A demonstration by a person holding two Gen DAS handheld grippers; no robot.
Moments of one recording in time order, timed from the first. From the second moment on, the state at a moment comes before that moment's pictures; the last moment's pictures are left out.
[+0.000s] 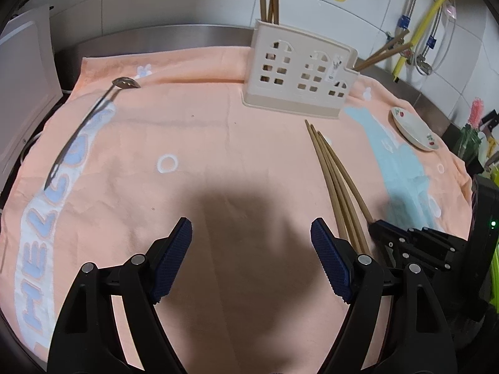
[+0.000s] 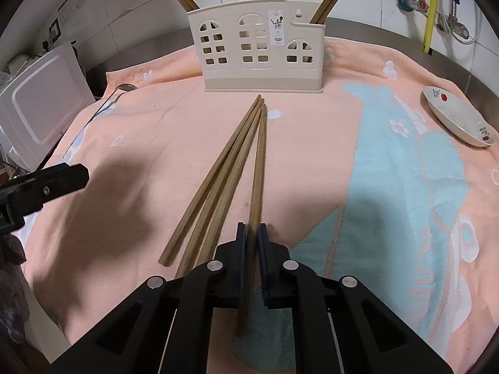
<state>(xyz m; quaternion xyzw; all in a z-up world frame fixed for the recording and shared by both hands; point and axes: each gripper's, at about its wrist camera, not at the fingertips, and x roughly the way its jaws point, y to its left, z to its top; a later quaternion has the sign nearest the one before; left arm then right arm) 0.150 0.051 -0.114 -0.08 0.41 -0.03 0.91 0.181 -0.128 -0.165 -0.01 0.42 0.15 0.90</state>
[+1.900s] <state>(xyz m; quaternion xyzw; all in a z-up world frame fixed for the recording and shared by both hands) 0.188 -0.039 -0.144 -0.05 0.46 -0.09 0.88 0.149 -0.183 -0.119 0.02 0.35 0.16 0.92</state>
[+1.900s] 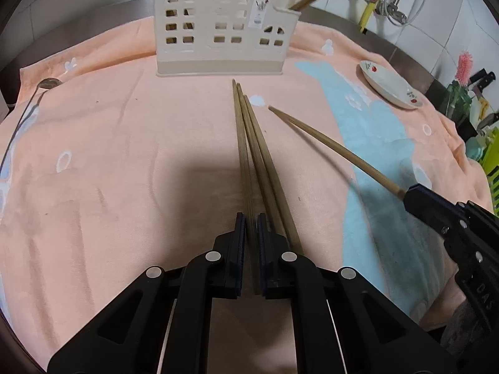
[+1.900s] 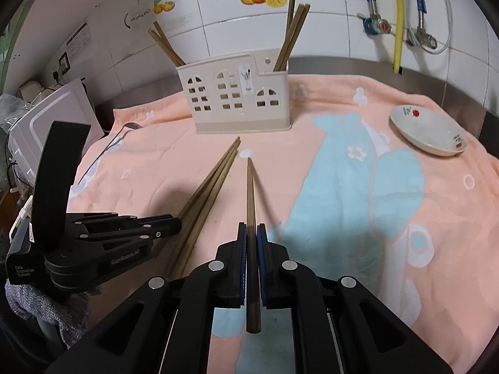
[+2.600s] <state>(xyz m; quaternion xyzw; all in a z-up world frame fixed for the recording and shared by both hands) 0.177 -0.016 -0.037 -0.02 0.33 -0.11 0.94 0.180 -0.170 -0.050 -0.02 0.31 0.17 0.94</state>
